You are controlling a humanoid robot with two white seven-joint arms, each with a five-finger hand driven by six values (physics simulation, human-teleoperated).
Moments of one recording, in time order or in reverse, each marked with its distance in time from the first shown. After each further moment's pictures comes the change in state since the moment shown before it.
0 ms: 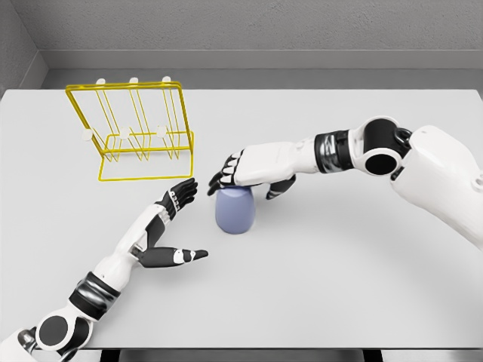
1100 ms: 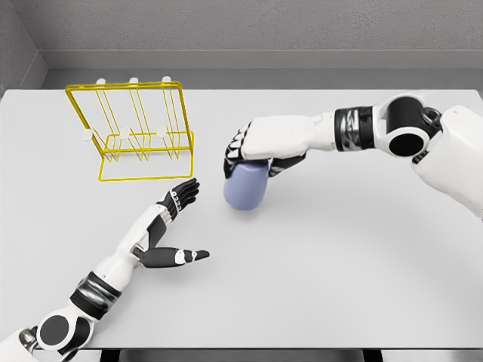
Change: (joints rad) left arm -0.006 0.001 -0.009 0.000 0.000 -0.001 -0.001; right arm -0.048 -0.057 -0.034 -0.051 -0.083 -0.004 -0.032
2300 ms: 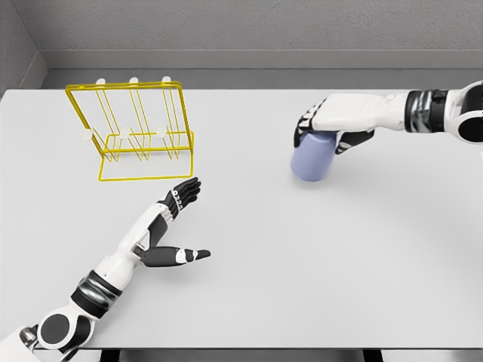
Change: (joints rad) left arm -0.008 0.000 -0.005 0.000 -0.001 -0.003 0.000; right arm -0.014 -0.172 -0.043 0.111 0.001 0.000 -0.006
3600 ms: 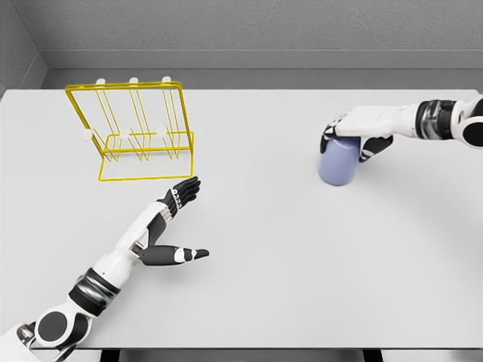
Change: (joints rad) left arm -0.012 0.014 -0.003 0.000 -0.006 0.001 -0.006; right arm 0.008 0.019 0.024 0.207 0.056 0.001 0.011
